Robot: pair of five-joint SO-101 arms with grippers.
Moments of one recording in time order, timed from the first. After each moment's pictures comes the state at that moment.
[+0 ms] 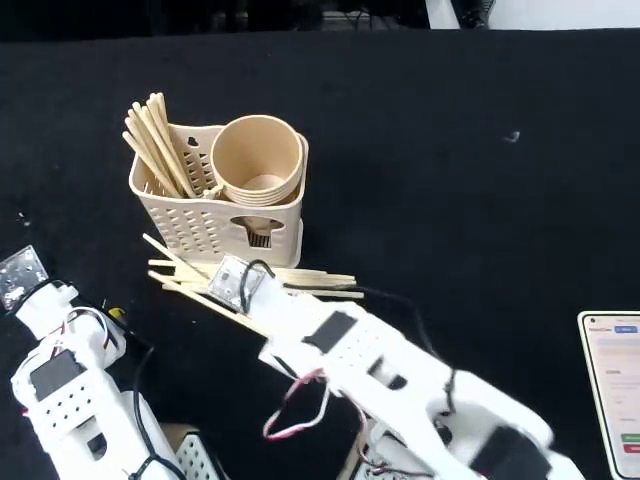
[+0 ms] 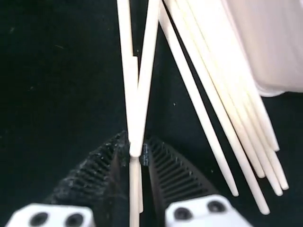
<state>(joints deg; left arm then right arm) -42.3 -72.7 84.2 54.6 -2.6 -46.2 -34.0 70.2 40.0 15.6</state>
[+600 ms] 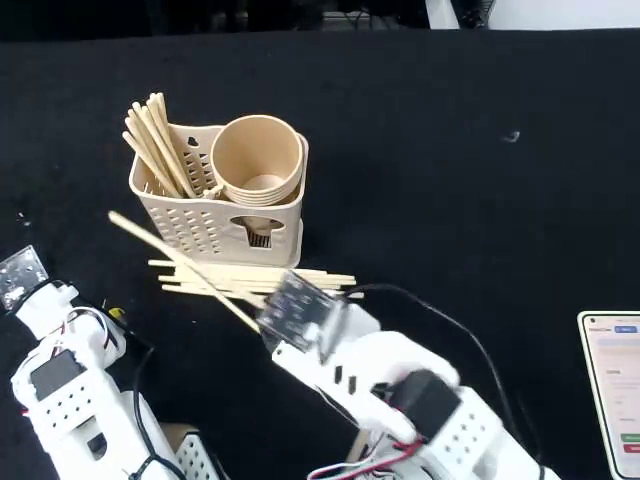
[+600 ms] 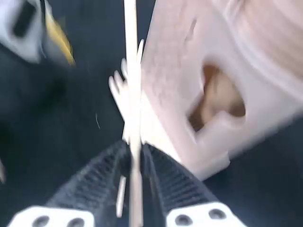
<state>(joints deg) -42.3 -72.7 84.2 54.6 -2.6 -47.7 -84.4 72.3 52.8 15.6</state>
